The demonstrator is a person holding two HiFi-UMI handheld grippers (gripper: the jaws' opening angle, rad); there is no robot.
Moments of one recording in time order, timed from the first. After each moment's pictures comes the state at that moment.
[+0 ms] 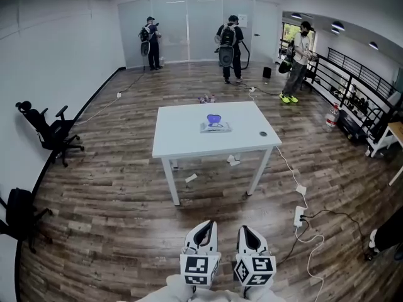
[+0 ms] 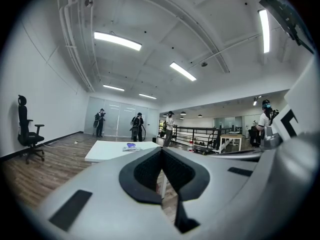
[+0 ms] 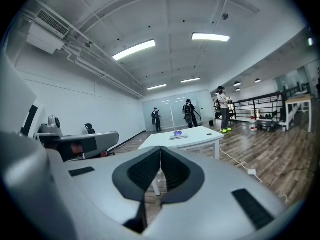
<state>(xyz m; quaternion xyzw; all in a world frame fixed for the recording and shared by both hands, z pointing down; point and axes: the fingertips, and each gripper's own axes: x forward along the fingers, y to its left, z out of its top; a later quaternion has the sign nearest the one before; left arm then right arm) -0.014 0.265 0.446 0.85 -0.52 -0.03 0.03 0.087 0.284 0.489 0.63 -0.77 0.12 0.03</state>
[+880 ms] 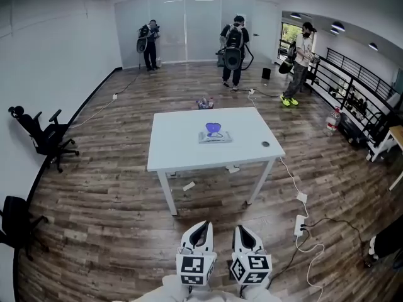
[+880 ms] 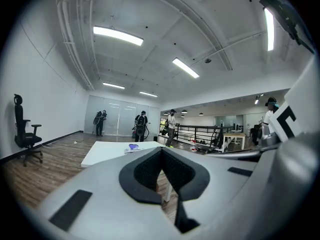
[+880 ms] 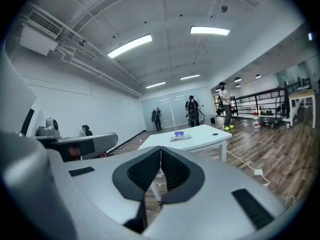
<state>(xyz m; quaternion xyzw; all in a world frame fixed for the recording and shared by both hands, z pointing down) -0.022 0.160 0.449 0.85 -0.52 -0.02 0.04 0.079 0.175 0.492 0.62 -0.77 0.14 0.02</state>
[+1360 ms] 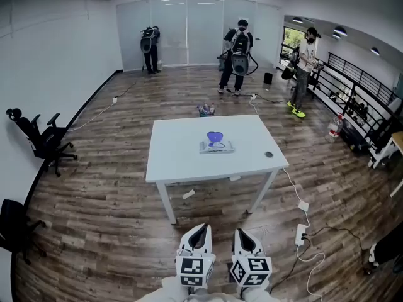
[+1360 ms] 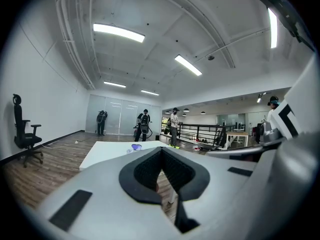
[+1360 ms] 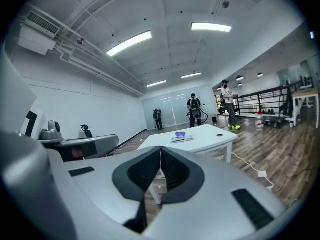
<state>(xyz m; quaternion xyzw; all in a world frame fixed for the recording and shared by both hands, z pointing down) -0.027 0.100 0.458 0.85 -0.53 -0.01 0.05 0.078 0.118 0.497 0.61 -0.78 0.14 0.03</state>
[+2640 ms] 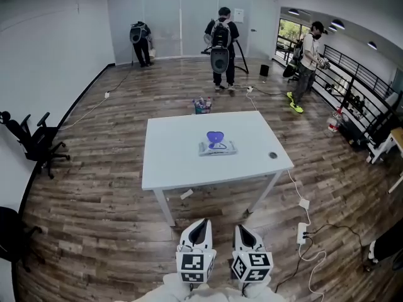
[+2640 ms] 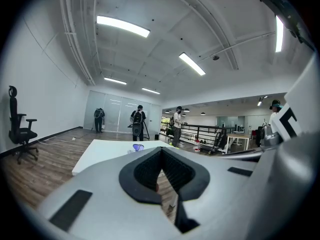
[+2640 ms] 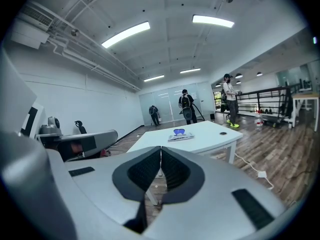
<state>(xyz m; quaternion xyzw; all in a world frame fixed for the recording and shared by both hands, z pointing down) -0.042 0.009 0.471 0.85 -0.52 -0.02 0.07 0.064 0.033 0.516 0.62 -0.76 0.16 0.05</state>
